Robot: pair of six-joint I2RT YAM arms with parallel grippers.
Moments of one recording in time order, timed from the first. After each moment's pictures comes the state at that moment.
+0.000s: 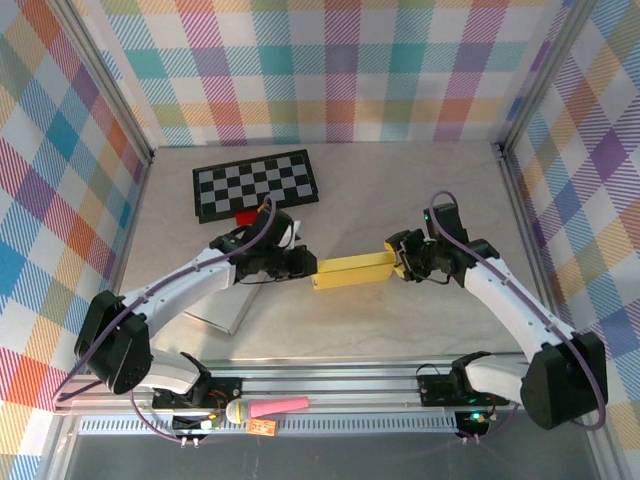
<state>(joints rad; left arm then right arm) -0.67 1.38 0.99 -0.53 0.34 -0.70 0.35 1.15 0.84 -0.58 -0.34 1.39</state>
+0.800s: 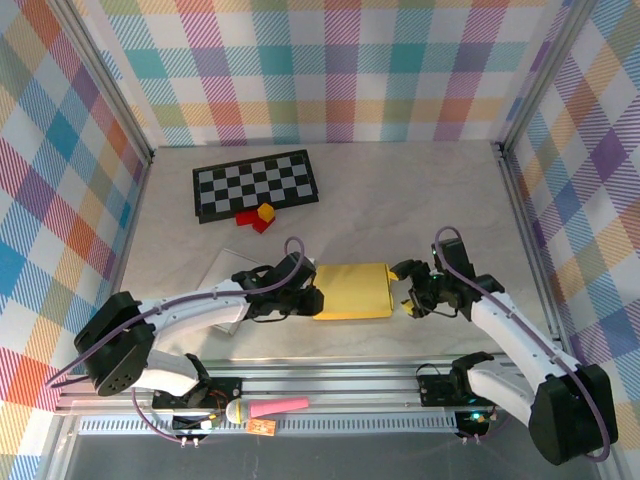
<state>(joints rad) -0.90 1.37 0.78 -0.40 0.05 -0.74 0.31 0.99 0.59 -0.56 -0.41 1.34</state>
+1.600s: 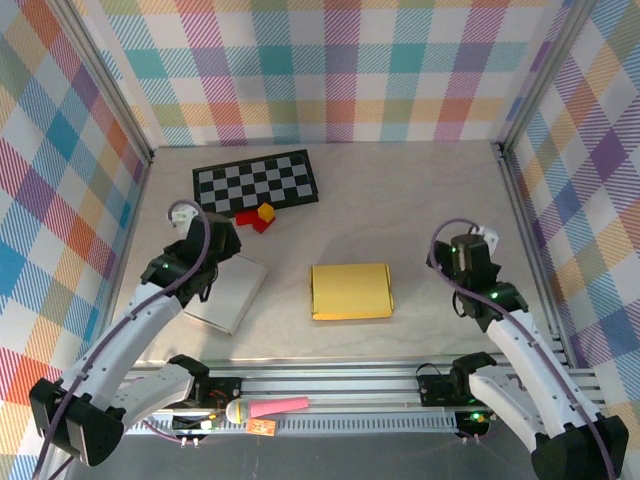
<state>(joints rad) -0.39 0.97 0.87 -0.71 -0.60 -0.60 0.28 0.79 0.59 -0.53 0.42 0.49</state>
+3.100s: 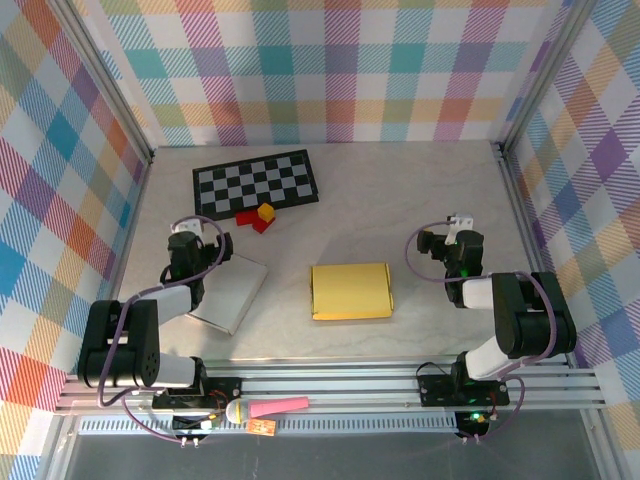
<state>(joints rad) 0.03 1.38 0.42 0.47 -0.07 -0.15 0.02 1.53 0.38 0.75 0.02 0.09</state>
